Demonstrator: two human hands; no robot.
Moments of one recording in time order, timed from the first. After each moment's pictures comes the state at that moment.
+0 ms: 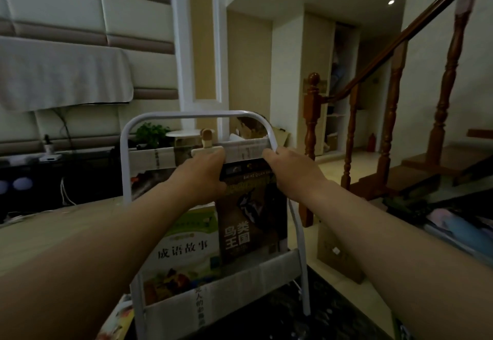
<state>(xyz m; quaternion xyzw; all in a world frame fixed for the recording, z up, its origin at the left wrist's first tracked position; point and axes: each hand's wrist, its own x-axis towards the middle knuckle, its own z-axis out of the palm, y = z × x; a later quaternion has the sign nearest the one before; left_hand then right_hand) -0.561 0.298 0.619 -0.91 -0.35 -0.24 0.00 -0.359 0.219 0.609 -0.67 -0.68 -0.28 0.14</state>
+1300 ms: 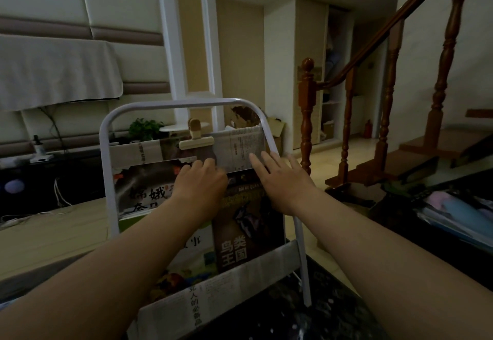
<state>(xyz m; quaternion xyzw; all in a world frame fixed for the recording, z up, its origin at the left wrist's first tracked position) -0.535 0.287 0.580 -0.87 -0.41 -0.12 0.25 -0.347 0.241 0.559 -0.71 -0.65 -0.27 -0.01</state>
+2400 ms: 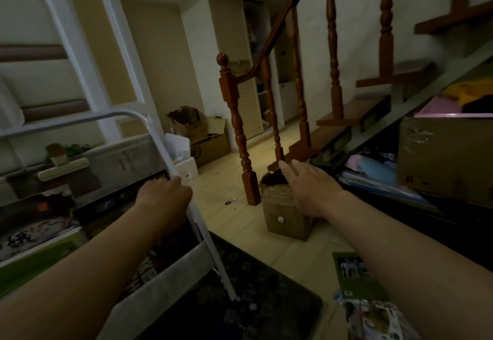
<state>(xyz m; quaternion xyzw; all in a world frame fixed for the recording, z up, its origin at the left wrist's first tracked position) -0.396 0.243 0.564 -0.89 -0.35 0.04 0.30 -0.158 0.077 0.505 -0.84 -0.53 -0.12 0.07</state>
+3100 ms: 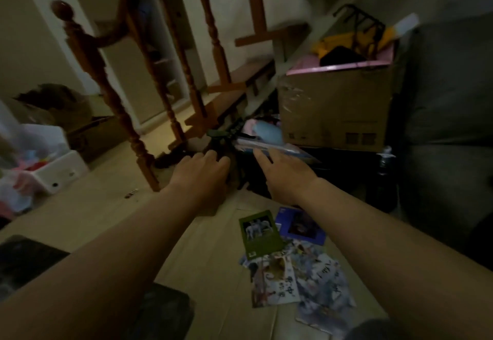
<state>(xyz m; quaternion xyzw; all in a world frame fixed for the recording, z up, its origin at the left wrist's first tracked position) -0.118 0.062 0.465 -0.97 -0.09 -0.04 0.21 0.006 -0.078 0.393 -0.91 -0.40 -0.04 0.06</state>
